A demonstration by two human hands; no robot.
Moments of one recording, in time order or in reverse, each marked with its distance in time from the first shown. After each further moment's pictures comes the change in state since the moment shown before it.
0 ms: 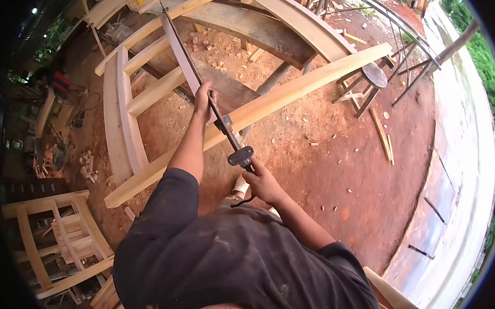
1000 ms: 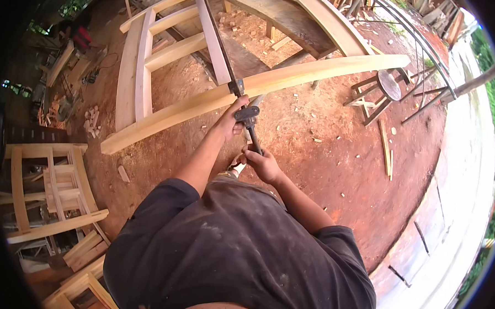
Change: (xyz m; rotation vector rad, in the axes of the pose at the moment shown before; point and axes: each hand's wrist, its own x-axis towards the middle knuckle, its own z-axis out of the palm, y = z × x) left_hand -0.213 -0.026 0.015 0.135 -0.307 -0.415; right_hand -0.001 0.088 -0.025 0.641 -0.448 0.008
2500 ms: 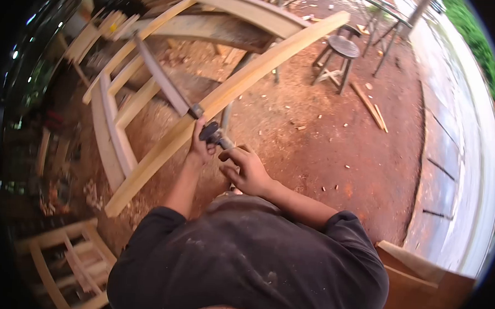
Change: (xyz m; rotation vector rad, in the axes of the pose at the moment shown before) left_hand -0.005 0.005 0.005 -0.061 0.004 -0.050; right_hand -0.055 -0.054 0.094 -1.190 0.364 -0.642
